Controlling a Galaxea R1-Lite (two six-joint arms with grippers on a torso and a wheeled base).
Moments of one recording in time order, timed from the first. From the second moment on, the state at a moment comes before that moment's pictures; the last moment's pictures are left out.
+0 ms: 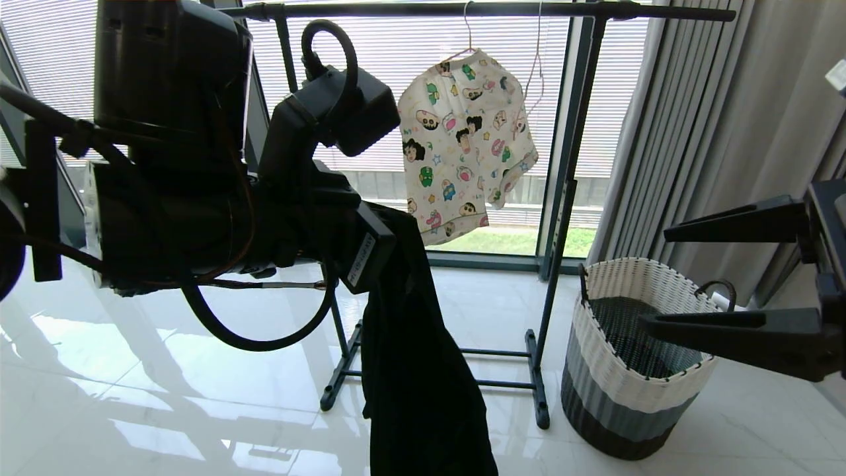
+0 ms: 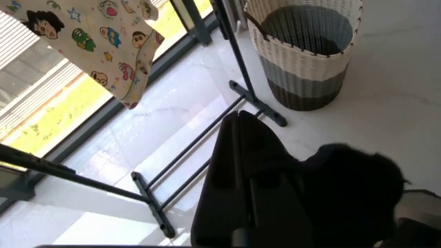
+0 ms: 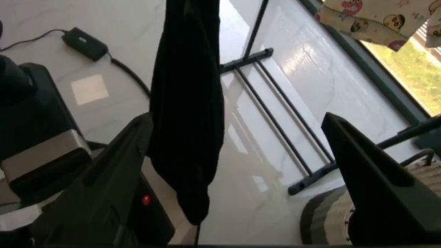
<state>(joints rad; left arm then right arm) -0.66 1.54 -1.28 0.12 -0.05 0.38 0.85 1.24 -1.28 0.45 0.09 -0.13</state>
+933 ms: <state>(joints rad) -0.06 1.25 -0.88 0.12 0.12 0.25 0.47 1.16 -0.96 0.36 -0.43 -0.13</state>
